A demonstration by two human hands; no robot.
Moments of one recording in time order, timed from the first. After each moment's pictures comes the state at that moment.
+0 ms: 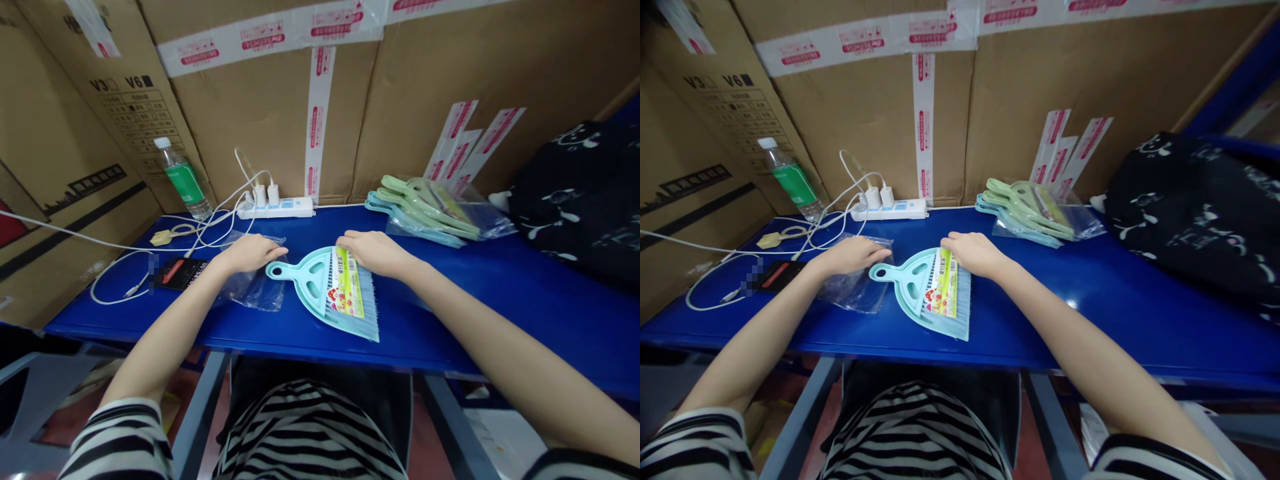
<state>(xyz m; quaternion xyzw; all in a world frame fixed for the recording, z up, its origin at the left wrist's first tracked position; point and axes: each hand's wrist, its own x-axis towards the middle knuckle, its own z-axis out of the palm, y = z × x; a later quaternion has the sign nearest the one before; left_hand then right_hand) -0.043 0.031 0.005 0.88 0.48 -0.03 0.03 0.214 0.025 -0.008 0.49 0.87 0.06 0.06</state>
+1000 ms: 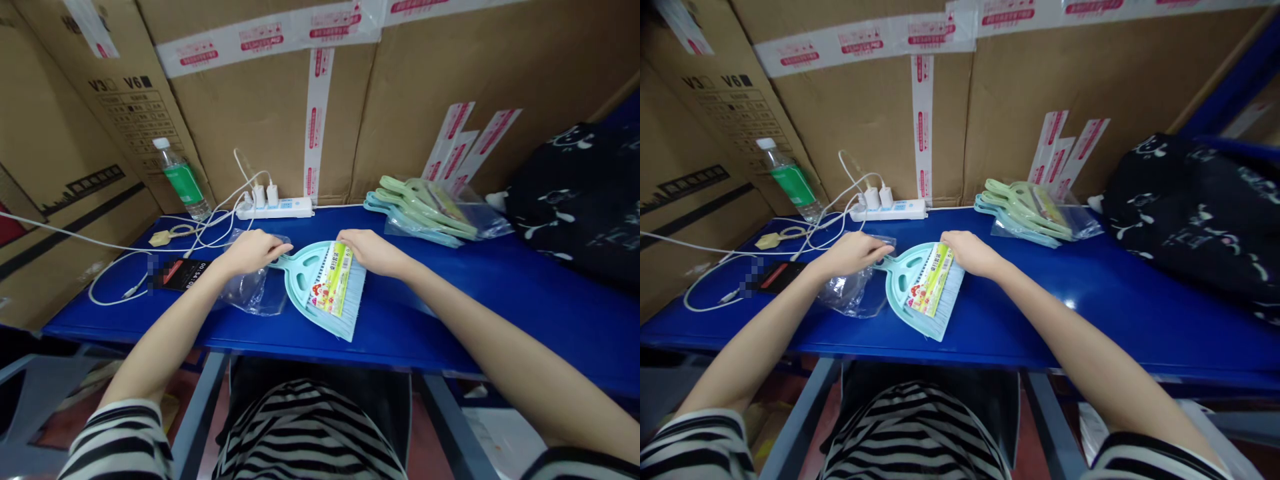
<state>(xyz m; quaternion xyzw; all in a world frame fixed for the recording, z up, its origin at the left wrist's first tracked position) -0.037 0.024 0.007 0.88 0.47 0.03 -0.03 0.217 0.032 -0.016 0.48 0.86 -0.12 -0.14</state>
